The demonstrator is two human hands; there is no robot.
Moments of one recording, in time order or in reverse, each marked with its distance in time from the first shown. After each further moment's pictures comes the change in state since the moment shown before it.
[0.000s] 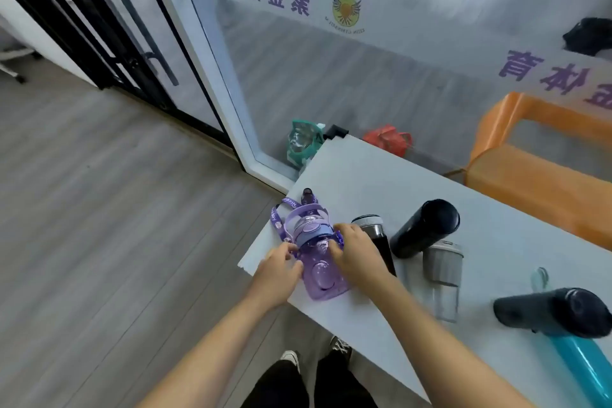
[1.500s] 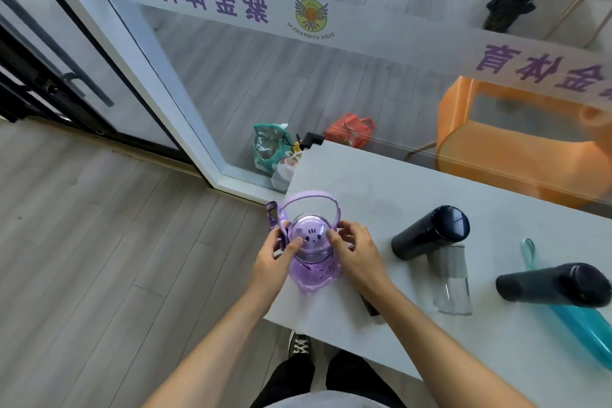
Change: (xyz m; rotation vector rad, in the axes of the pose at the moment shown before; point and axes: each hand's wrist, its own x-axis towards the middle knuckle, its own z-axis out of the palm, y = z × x) left_hand 0.081 0.015 -0.049 -0.650 -0.143 0.052; right_hand 0.025 -0.034 -0.001 0.604 0.265 0.209
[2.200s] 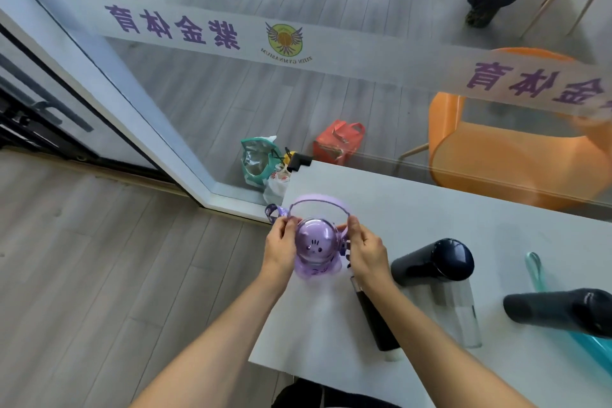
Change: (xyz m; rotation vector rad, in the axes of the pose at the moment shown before) left_hand 0.091 0.056 0.043 0.025 0.054 -0.003; right_hand 0.069 -0.018 -0.017 0.118 0.179 0.215
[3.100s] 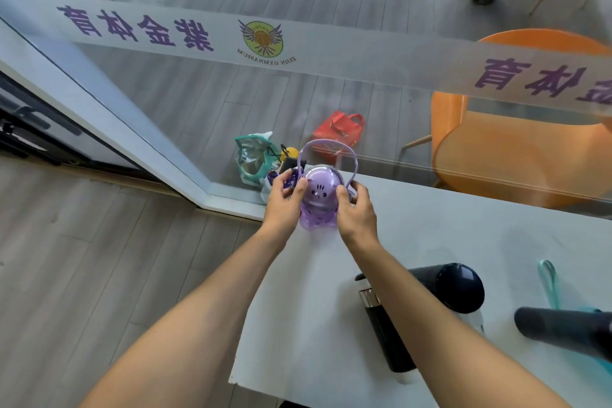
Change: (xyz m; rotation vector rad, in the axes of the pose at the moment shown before) left_hand 0.098 0.045 0.033 0.009 -0.113 -0.008; right_hand 0.080 -0.060 0.008 0.106 0.072 0.032
